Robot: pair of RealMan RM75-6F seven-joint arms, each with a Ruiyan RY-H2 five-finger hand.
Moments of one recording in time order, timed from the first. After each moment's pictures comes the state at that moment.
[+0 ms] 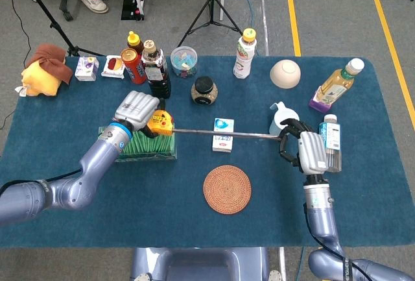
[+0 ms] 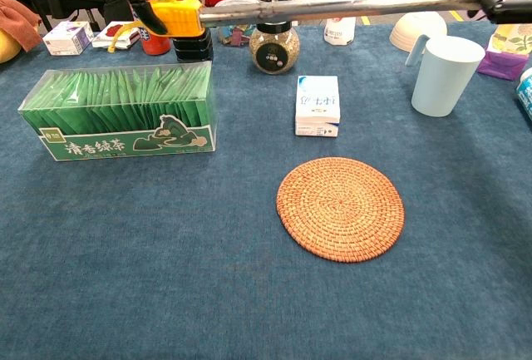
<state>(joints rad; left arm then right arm) -1.34 -1.12 -0.07 -1.74 0.31 0.80 0.58 0.45 -1.52 0.33 -1.65 -1.22 1.35 -0.09</state>
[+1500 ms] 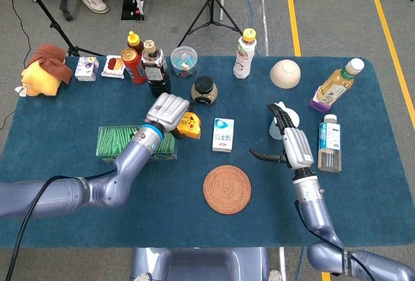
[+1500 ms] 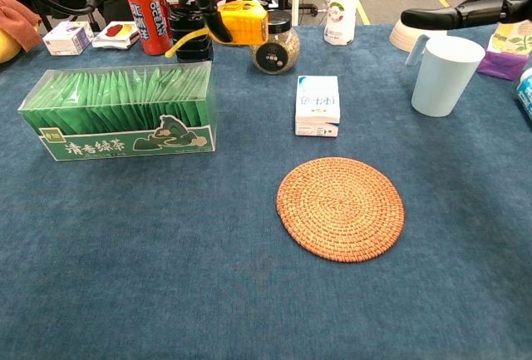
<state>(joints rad) -1.43 -1.27 -0.12 -1.66 0.24 0.84 0.64 0.51 -1.49 0.33 -1.64 -1.20 1.21 0.04</state>
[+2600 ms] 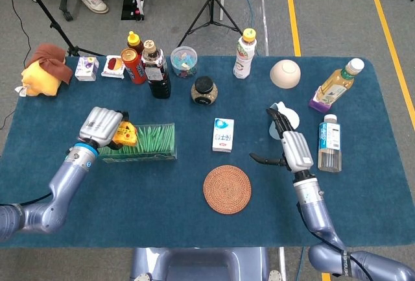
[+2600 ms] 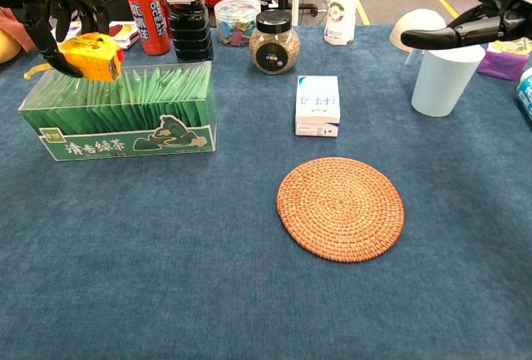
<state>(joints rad) -1.07 -1.13 0.04 -1.77 0.59 1.00 0.56 0.51 -1.50 0.30 -1.60 -1.24 1.22 0.06</state>
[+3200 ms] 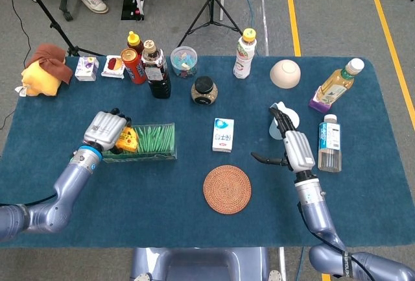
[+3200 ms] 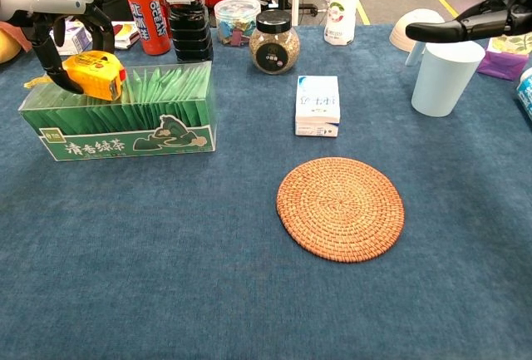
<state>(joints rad) -1.07 -1.15 0.02 -1.77 0.54 0.96 0.64 0.50 -1.49 0.30 -1.61 -1.23 1.23 0.07</state>
